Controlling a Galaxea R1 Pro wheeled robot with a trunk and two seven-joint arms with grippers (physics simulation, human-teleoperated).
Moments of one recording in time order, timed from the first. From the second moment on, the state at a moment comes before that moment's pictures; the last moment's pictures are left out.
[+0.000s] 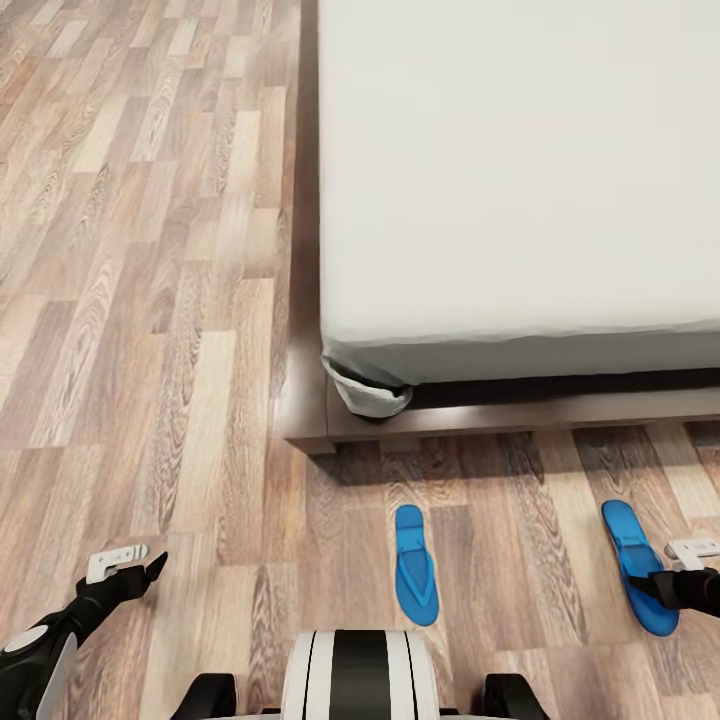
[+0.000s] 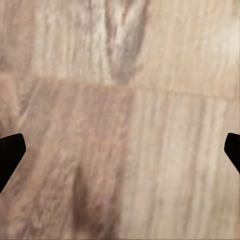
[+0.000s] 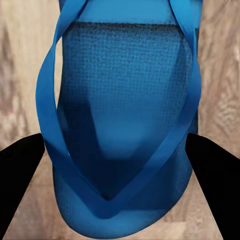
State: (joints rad) left arm -0.34 0.21 0.45 -0.90 0.00 0.13 -0.38; right arm -0.49 -0.78 0.36 -0.75 -0.53 0.39 0.33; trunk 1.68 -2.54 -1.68
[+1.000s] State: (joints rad) left arm -0.34 0.21 0.45 -0.84 0.00 0.12 -0.38; right arm -0.49 -0.78 0.36 -0.75 -0.53 0.39 0.33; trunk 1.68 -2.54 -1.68
